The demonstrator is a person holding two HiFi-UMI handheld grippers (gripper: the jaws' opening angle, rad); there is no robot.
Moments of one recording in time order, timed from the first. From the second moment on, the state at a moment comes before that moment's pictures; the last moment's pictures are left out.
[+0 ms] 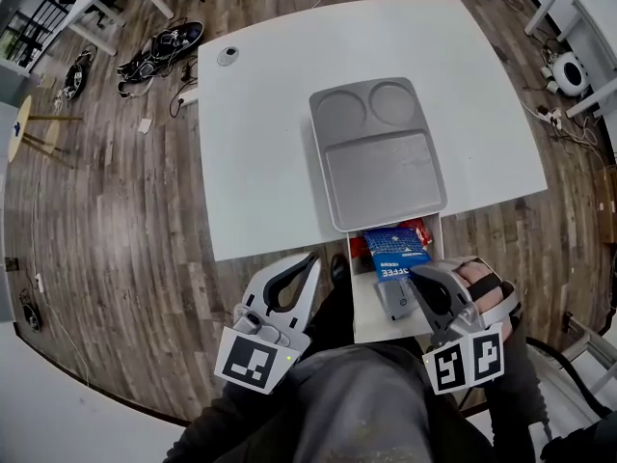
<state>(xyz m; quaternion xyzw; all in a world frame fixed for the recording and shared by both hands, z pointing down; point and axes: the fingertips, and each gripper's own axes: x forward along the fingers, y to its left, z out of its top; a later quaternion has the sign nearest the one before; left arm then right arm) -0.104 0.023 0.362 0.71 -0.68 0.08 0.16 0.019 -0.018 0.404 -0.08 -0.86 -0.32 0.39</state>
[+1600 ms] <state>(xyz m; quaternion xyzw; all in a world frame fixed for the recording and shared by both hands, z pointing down) -0.145 0.125 0.361 0.55 -0.82 0.05 0.18 -0.076 -0.117 0.359 0.01 -0.85 -0.42 0.32</state>
